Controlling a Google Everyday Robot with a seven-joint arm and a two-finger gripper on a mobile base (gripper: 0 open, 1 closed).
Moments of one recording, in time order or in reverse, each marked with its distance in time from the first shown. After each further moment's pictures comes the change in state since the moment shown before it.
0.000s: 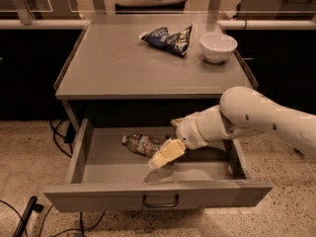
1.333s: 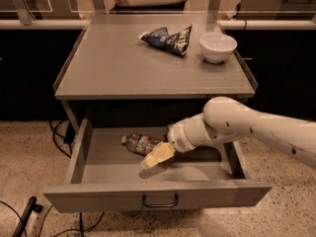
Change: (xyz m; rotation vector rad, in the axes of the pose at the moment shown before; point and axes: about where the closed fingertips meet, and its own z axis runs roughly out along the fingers) arm 0.021 -0.030 0.047 0.060 0.029 0.071
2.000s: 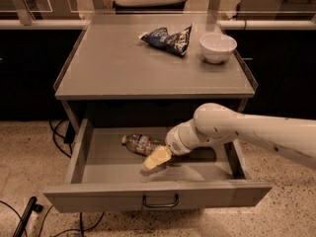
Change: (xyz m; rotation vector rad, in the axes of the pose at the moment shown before) arm 0.022 -0.021 0.032 0.066 0.081 0.026
